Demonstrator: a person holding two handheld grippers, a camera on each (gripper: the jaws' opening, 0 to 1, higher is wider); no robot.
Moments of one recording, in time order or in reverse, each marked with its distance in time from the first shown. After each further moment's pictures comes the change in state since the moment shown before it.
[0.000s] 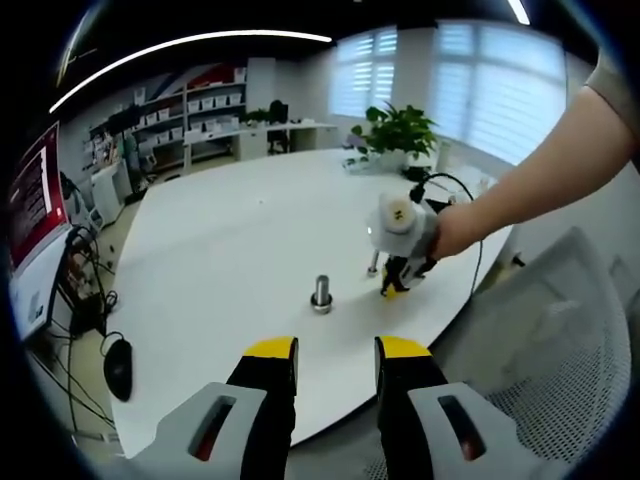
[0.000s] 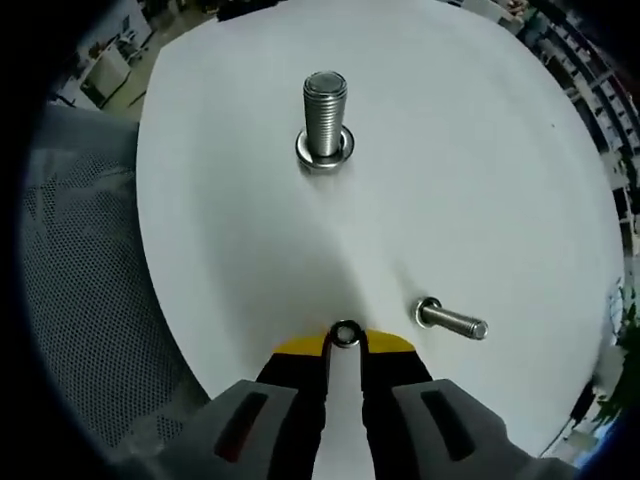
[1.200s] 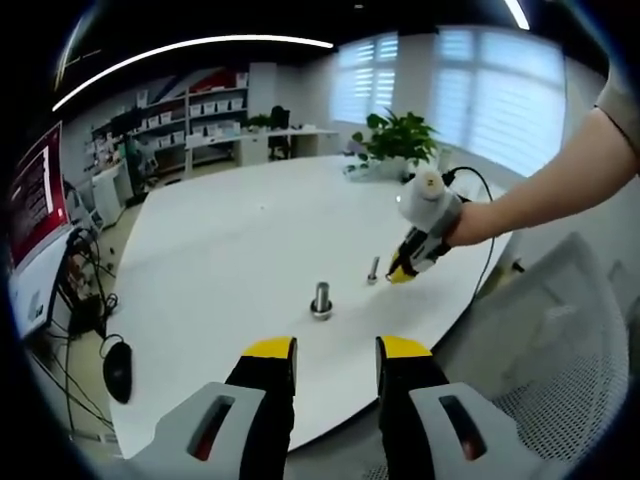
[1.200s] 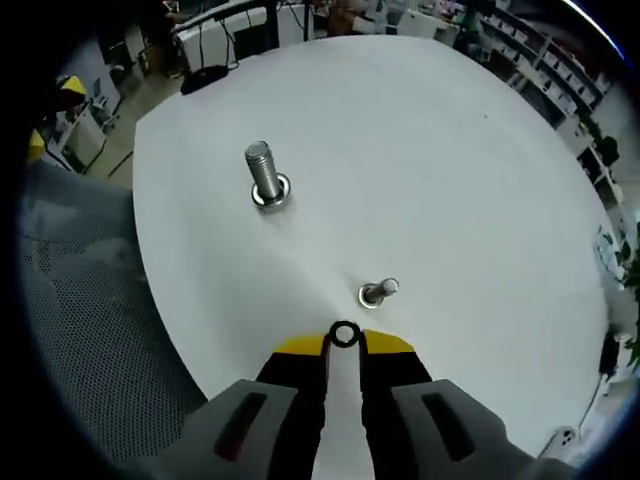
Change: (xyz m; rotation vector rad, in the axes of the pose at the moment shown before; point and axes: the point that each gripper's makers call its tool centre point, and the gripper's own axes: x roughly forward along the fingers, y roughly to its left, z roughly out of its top) left arm -0.002 0.000 0.006 -0.006 -0.030 0.000; right arm -0.041 -0.030 -0.002 0.198 -0.202 -0.073
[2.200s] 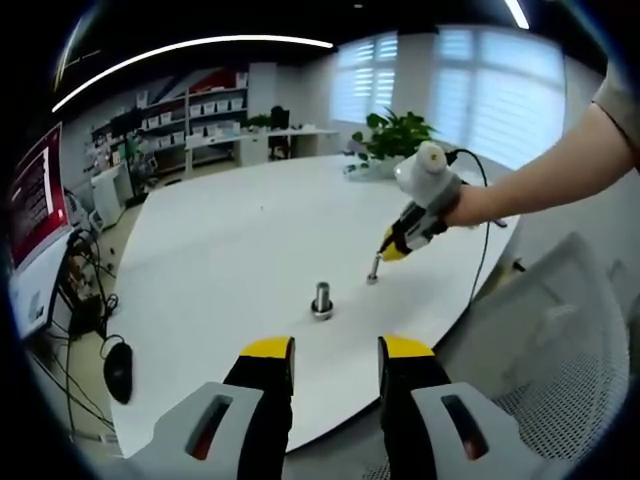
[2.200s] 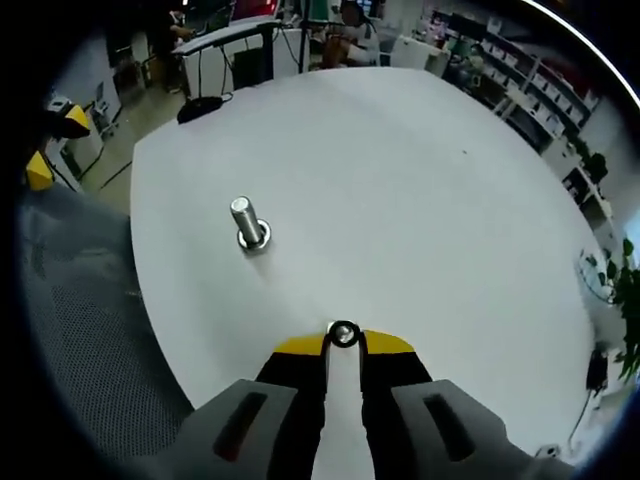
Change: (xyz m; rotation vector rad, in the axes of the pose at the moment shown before) left arm 0.000 0.000 -0.001 0.000 0.003 0.001; right arm -0.014 -0.019 0.032 -0.031 -0.097 -0.038
